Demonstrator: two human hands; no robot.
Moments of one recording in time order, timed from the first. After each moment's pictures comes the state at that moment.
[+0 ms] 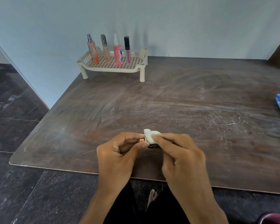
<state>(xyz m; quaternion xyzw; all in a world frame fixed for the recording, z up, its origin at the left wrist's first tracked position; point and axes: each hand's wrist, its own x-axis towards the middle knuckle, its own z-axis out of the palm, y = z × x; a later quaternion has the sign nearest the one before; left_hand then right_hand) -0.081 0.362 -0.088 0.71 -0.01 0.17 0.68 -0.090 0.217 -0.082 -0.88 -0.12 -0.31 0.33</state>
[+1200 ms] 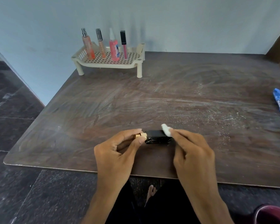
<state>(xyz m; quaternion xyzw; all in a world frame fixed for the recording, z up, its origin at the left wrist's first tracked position) -0.081 0.359 -0.093 0.73 0.01 0.20 0.65 -0.085 0.197 -0.101 -0.90 -0.04 -0.30 0.31</state>
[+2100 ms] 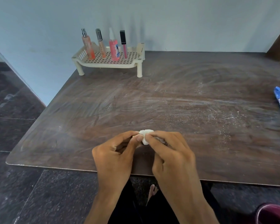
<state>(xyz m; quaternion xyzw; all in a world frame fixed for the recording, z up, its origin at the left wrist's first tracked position) -0.082 0.356 -0.090 0.75 0.05 0.24 0.61 -0.096 0.234 -0.086 -0.89 -0.14 -0.33 0.30</state>
